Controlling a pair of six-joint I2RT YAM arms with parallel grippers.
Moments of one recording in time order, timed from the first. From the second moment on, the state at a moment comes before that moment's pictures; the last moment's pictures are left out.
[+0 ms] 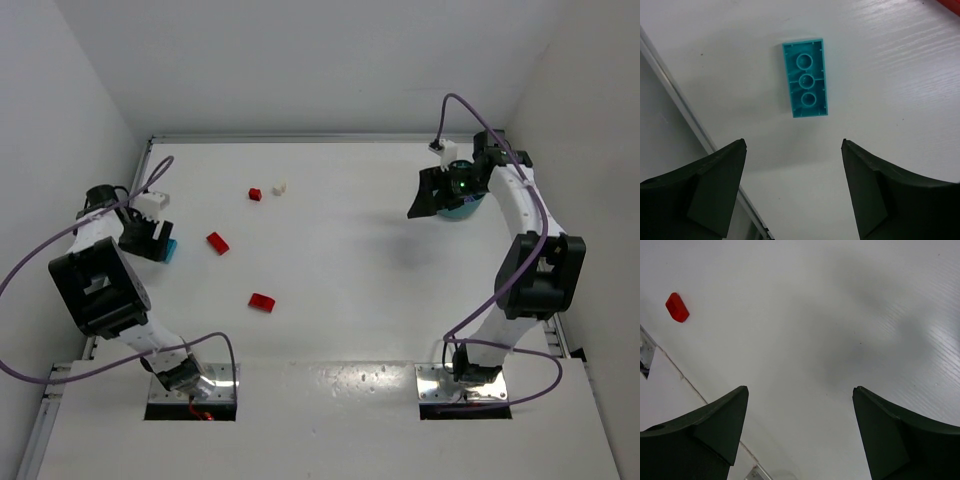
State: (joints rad) left arm 0.52 1.62 1.11 -0.65 0.25 0.78; right arm -0.10 1.73 1.46 -0.94 -0.74 -0.41
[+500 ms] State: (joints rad) left arm 0.47 1.77 1.13 -0.66 0.29 0.78; right arm -0.10 1.76 1.46 -0.94 -0.74 -0.41
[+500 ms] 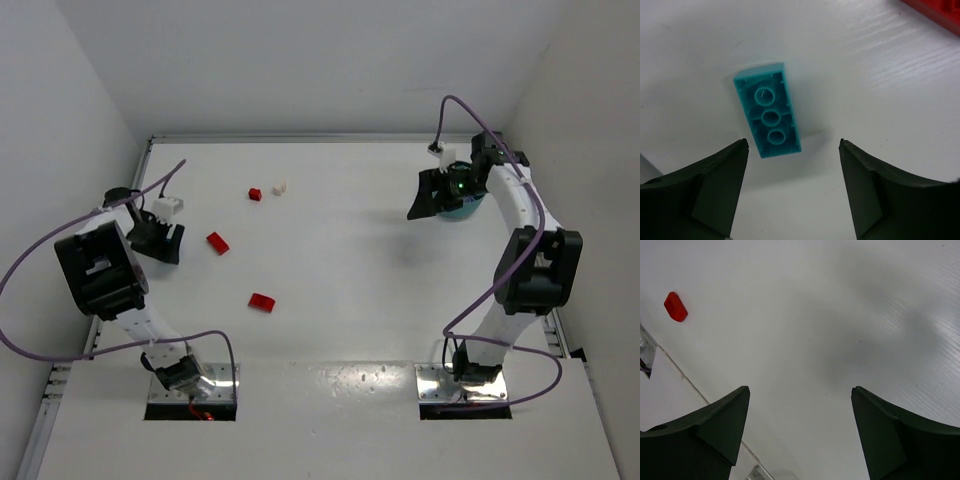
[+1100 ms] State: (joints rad) left arm 0.40 1.70 1.11 -0.64 0.41 0.79; right arm -0.08 1.76 1.47 -0.97 -0.87 -0.41
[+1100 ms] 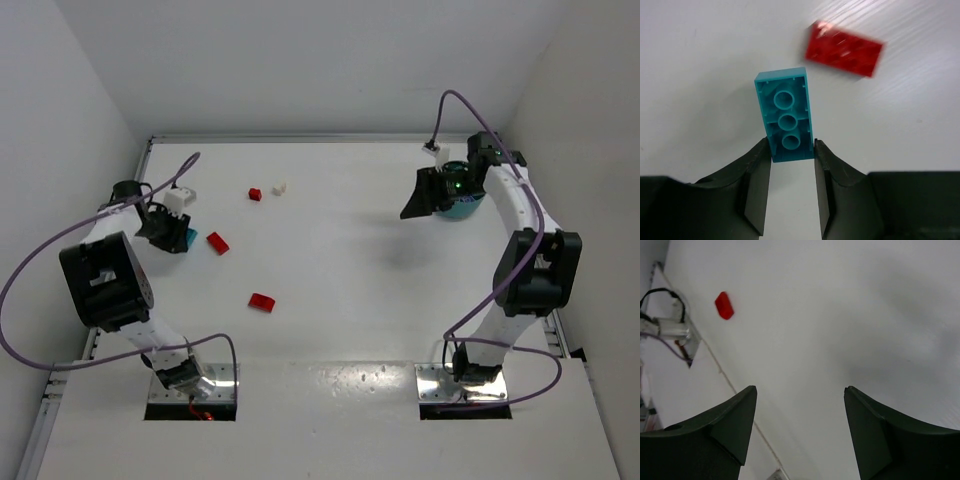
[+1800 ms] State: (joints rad) left arm -0.36 1.29 1.13 -0.65 0.64 0.56; right arm 0.20 1.73 1.38 -0.65 -1.18 0.07
